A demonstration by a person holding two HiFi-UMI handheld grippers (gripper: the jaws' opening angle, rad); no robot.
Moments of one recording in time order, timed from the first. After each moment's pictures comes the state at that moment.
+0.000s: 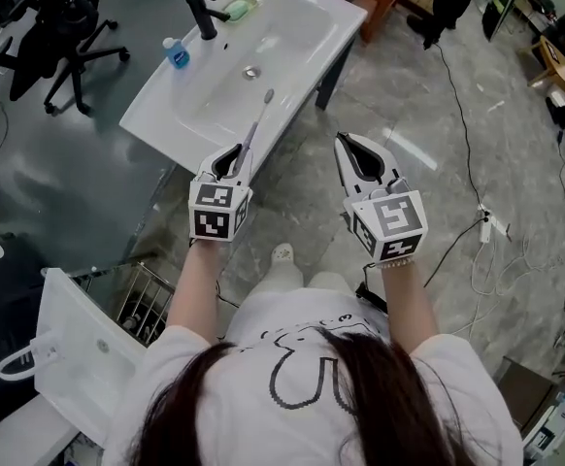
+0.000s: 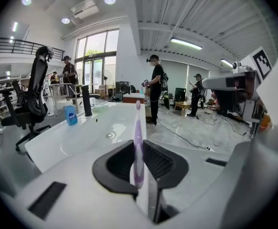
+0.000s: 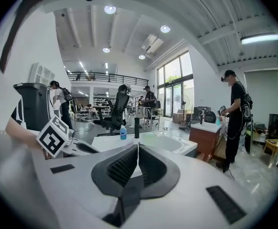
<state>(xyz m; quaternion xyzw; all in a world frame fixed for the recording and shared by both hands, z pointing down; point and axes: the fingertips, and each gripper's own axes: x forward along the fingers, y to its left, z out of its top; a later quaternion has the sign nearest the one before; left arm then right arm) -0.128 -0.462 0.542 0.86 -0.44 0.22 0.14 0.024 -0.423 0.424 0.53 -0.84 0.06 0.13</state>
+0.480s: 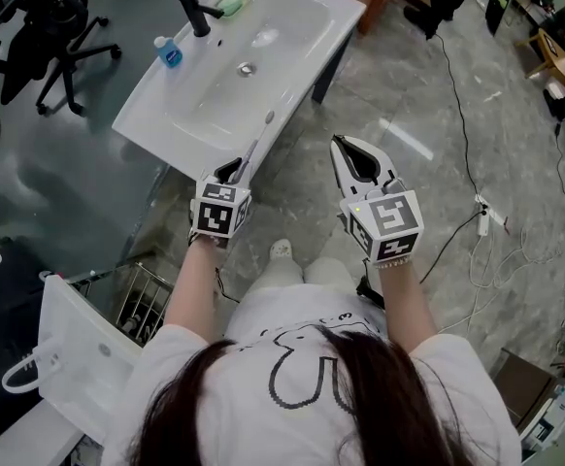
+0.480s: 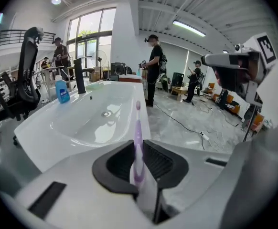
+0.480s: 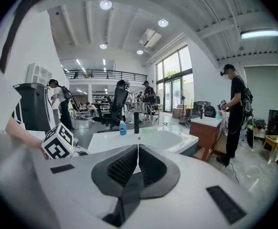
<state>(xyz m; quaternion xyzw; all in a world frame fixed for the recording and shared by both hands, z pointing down) -0.130 -0.455 0.614 0.85 -0.39 0.31 0.20 0.024 -0.433 0.446 0.53 -0.83 0.08 0.14</state>
